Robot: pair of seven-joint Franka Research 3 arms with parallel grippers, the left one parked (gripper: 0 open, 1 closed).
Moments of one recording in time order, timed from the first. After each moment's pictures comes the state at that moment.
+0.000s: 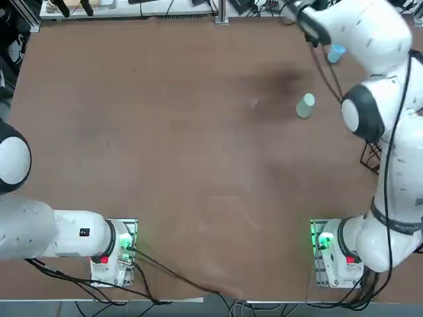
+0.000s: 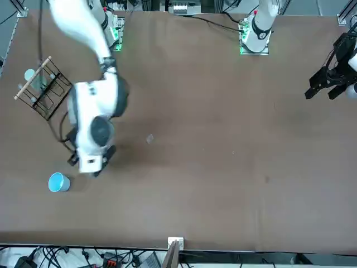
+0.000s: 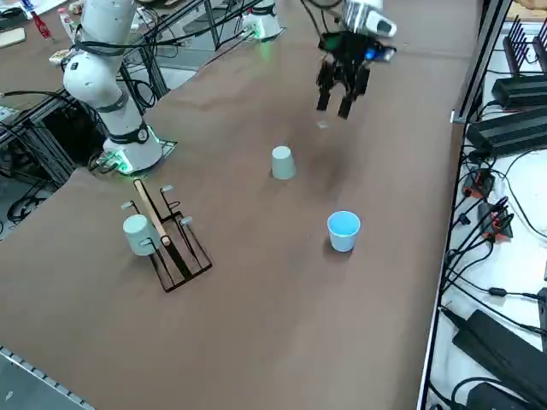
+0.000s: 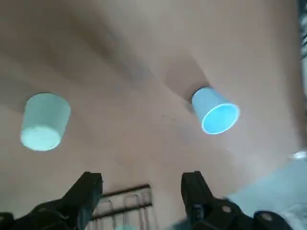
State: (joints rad) arm 0.42 0.69 -0.24 -1.16 -0.33 1.56 -0.57
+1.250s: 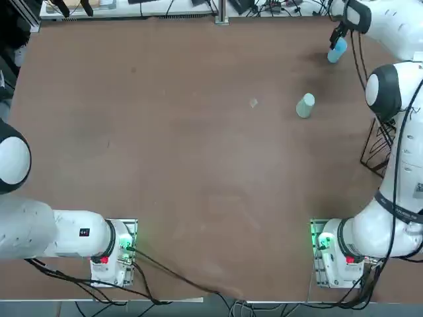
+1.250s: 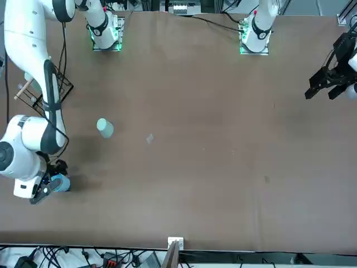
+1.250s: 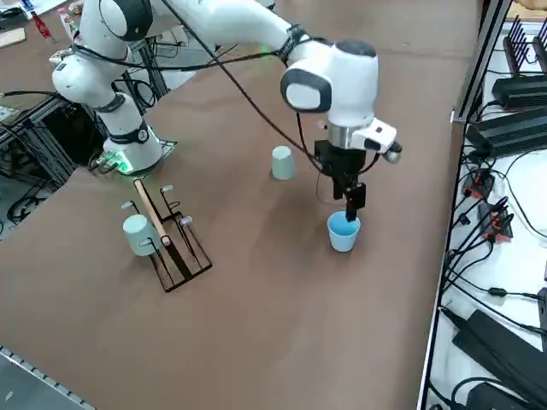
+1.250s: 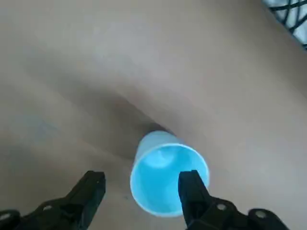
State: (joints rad) arm 0.08 0.80 -0.22 -1.32 0.01 2.16 -0.72
